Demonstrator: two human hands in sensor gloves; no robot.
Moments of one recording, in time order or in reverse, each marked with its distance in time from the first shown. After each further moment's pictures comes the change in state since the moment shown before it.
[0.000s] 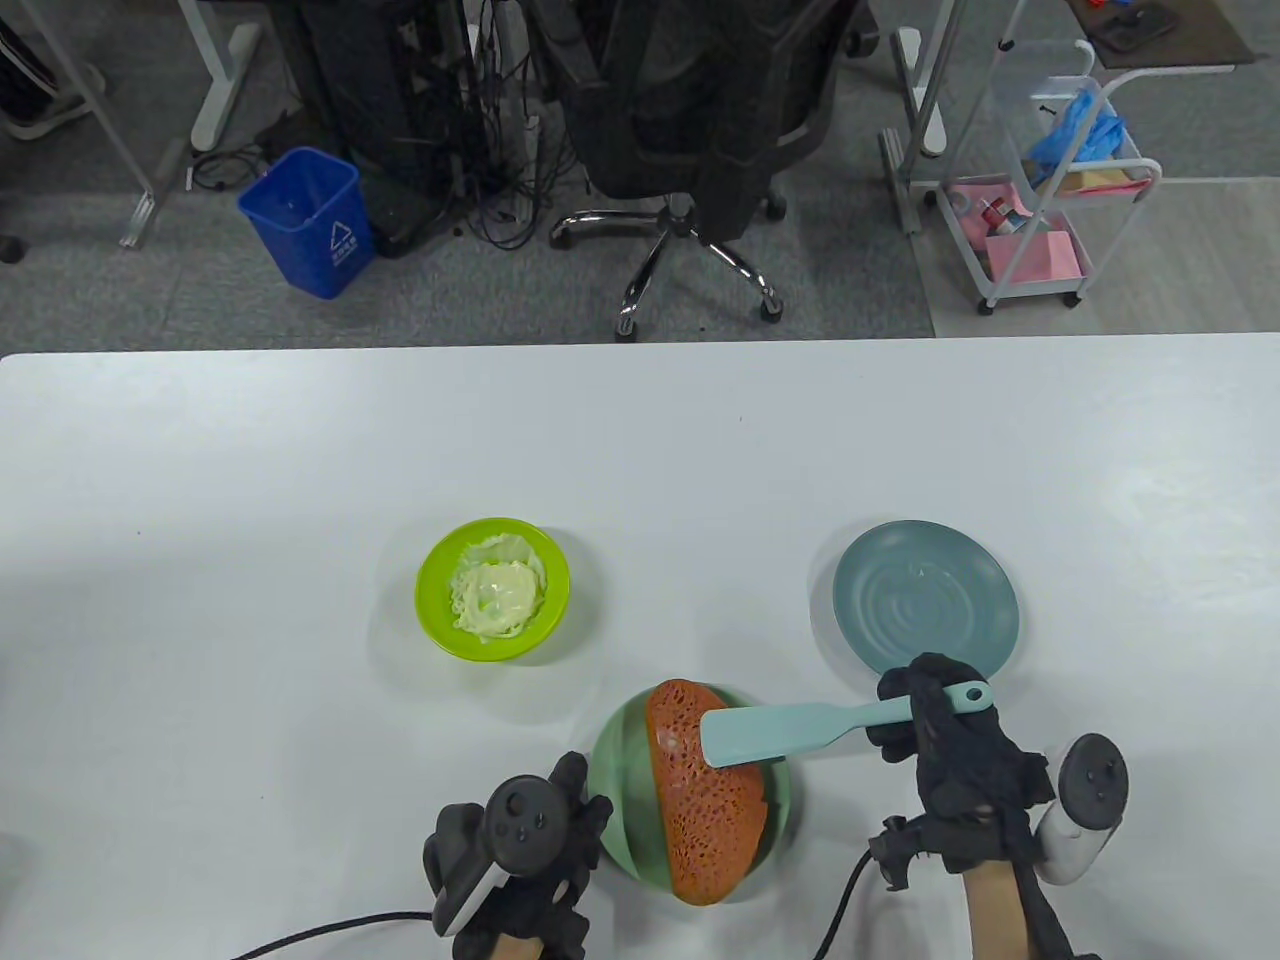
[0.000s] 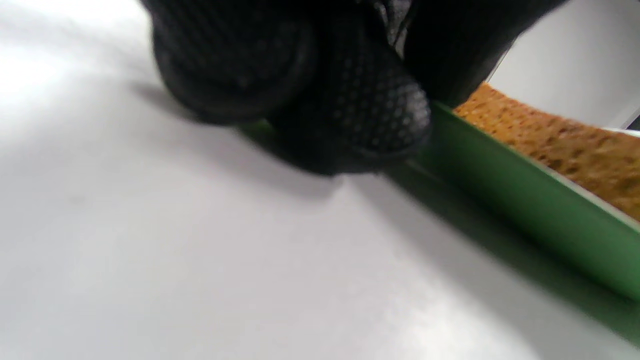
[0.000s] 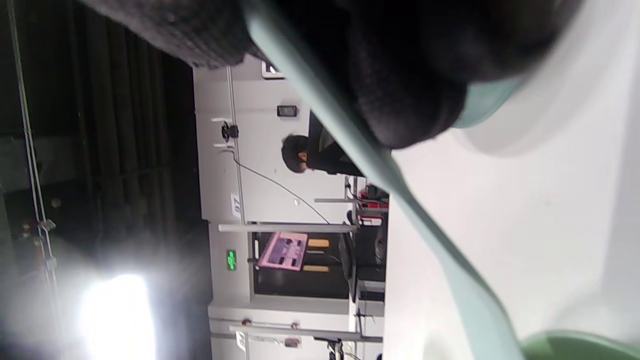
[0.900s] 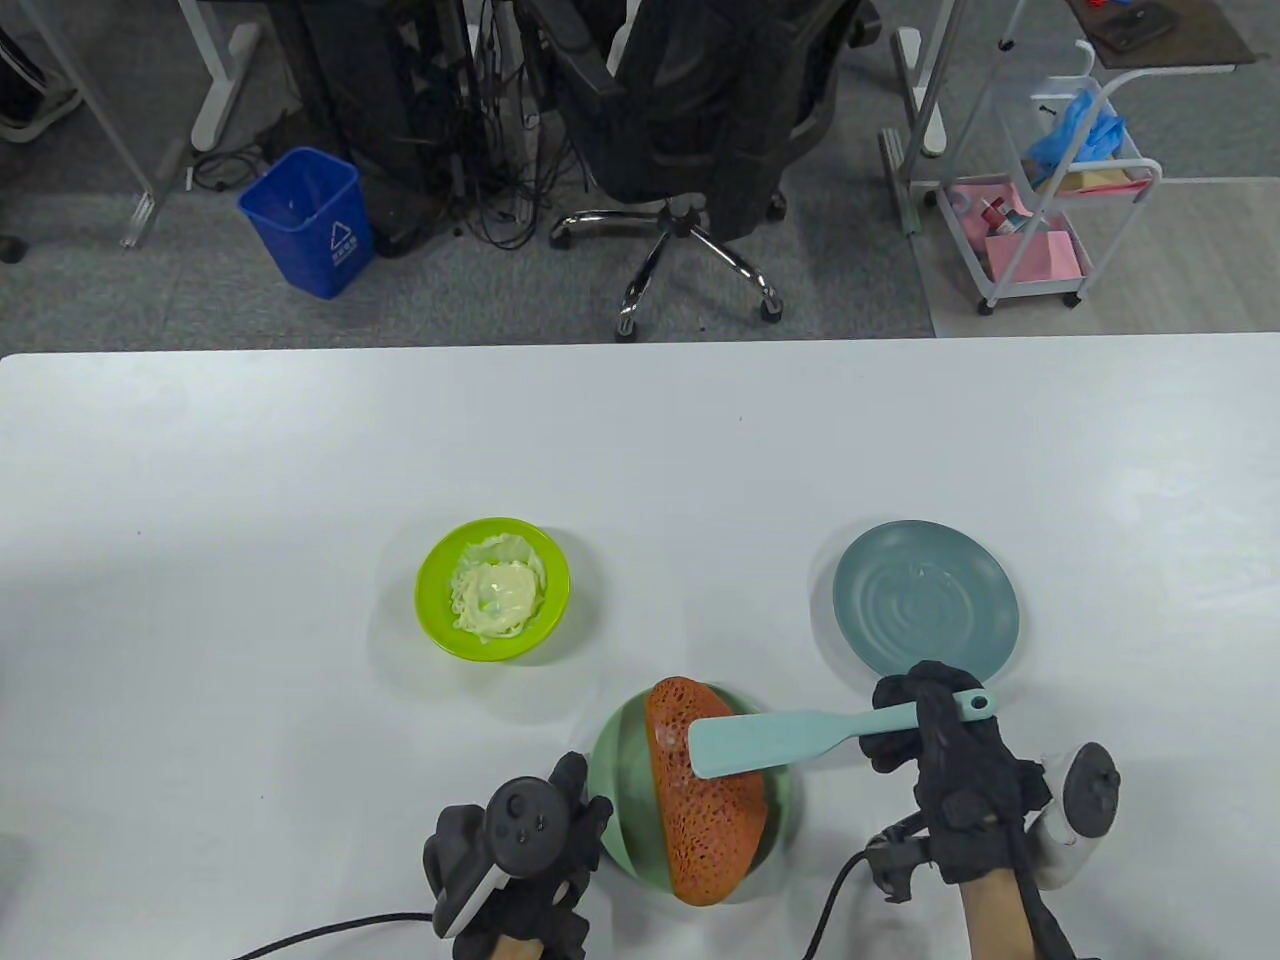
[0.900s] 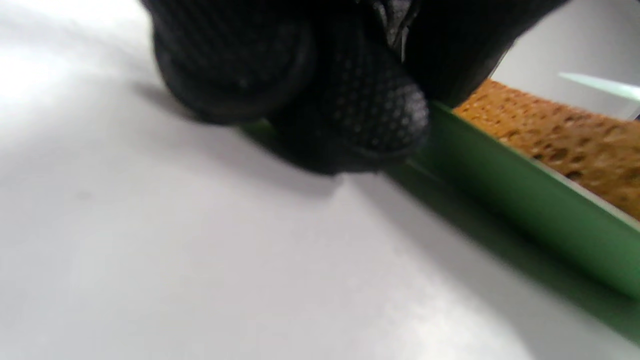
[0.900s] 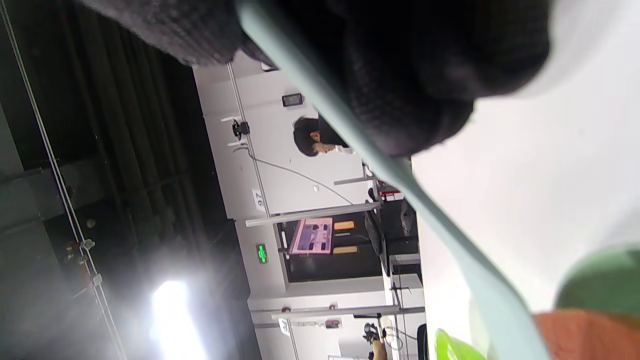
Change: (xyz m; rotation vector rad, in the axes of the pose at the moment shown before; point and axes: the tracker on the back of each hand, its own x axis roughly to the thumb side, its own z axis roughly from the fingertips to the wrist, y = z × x) left_hand 0.000 0.000 0.001 0.001 -0.001 -0.001; right_hand -0.001 0.015 0.007 0.082 0.007 -0.146
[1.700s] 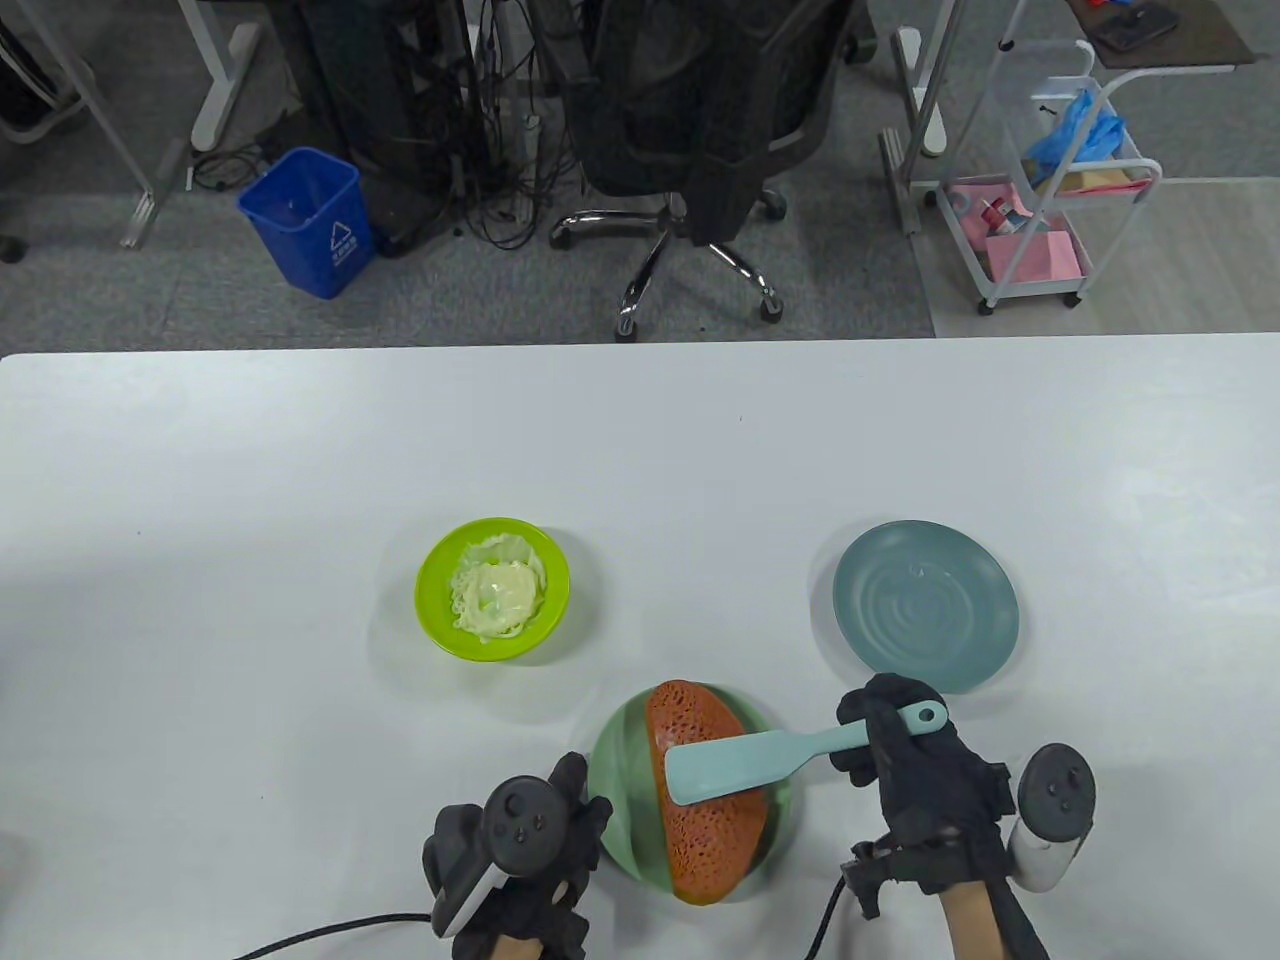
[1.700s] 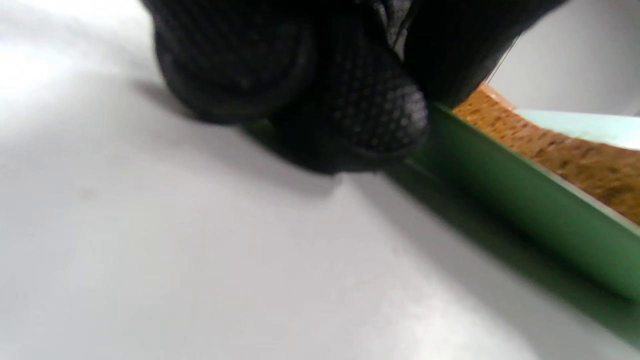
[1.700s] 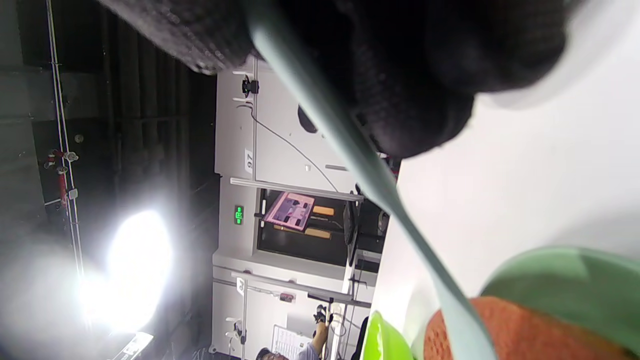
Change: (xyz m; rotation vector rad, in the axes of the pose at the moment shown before) left_hand 0.000 0.000 0.000 -0.005 0.004 0.010; right_hand 0.014 0.019 0.005 0.040 -0.074 0.283
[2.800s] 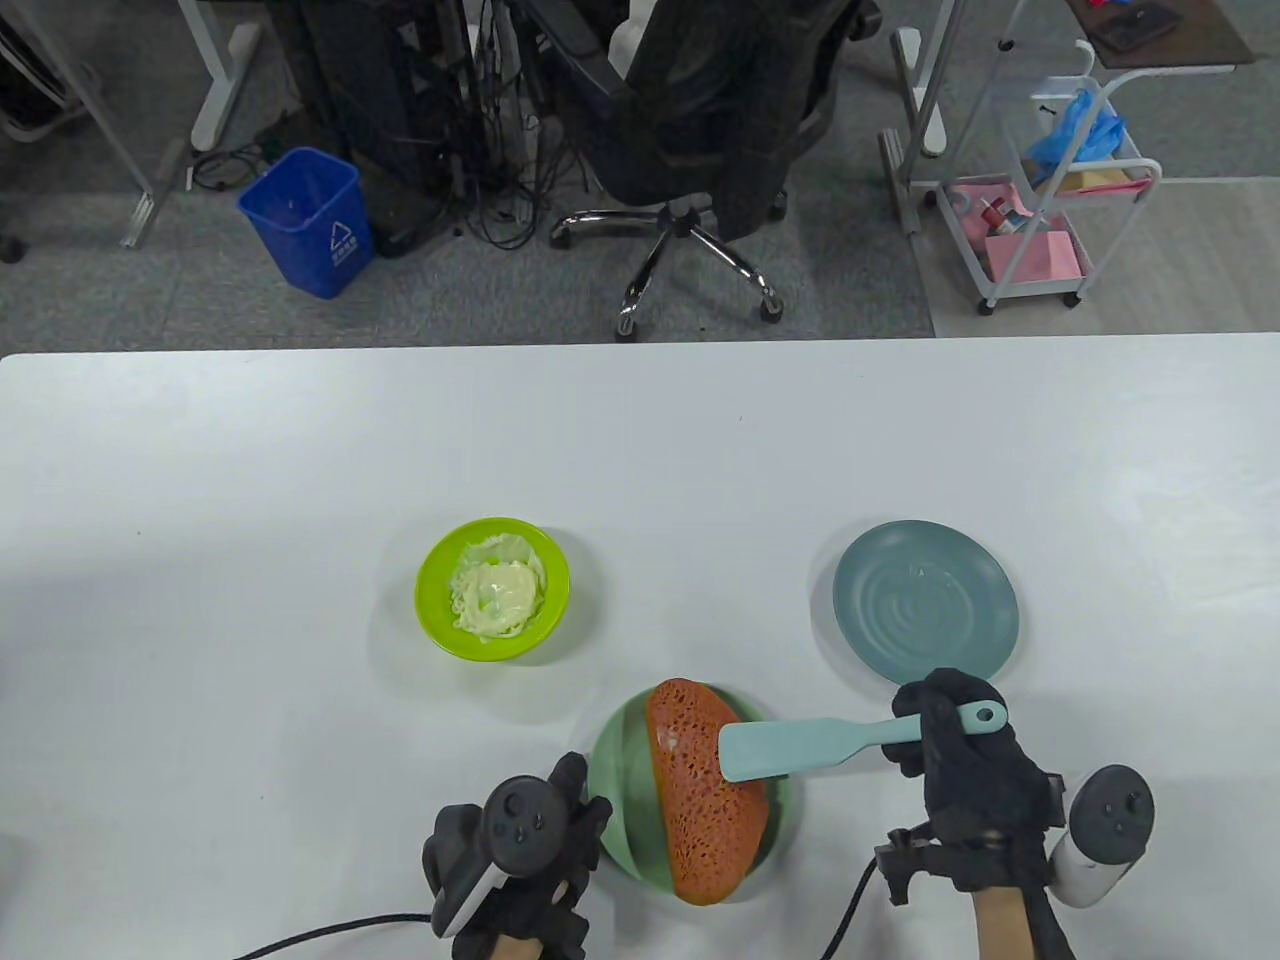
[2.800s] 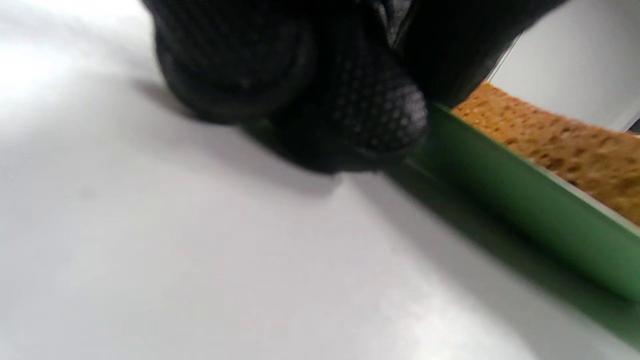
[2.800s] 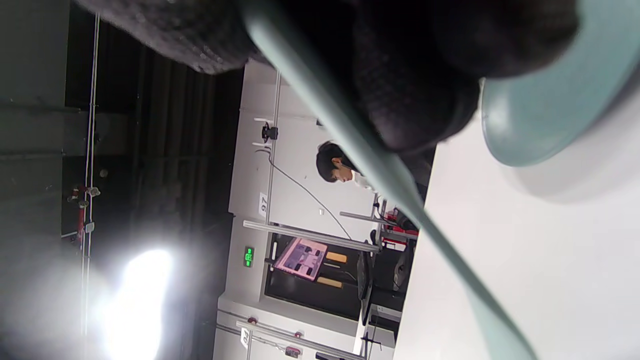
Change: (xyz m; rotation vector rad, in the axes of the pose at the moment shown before) left_hand 0.000 0.000 0.000 0.000 0.001 0.001; right_hand 0.008 -0.034 0.005 -0.145 -0.056 0.006
